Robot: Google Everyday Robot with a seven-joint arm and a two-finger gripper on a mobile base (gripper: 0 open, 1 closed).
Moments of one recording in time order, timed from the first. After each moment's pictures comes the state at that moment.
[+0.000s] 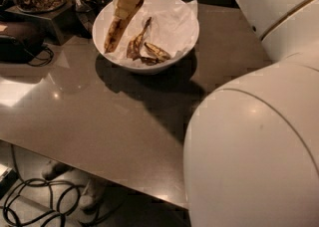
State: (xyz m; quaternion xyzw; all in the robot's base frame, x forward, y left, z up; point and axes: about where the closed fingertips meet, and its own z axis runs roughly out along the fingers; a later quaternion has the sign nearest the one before) arm 0.652 0.080 1.013 -0.73 0.62 0.08 0.27
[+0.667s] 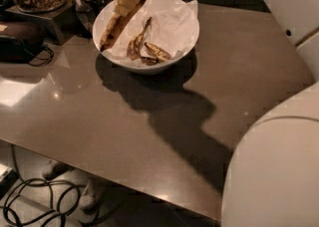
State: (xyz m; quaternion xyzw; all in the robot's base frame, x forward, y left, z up) arm 0.627 0.068 1.030 -0.71 0.64 0.07 0.29
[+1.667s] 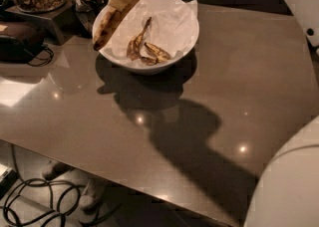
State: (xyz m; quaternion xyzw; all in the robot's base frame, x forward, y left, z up) arm 0.601 0.072 1.054 -0.71 0.63 0.07 0.30
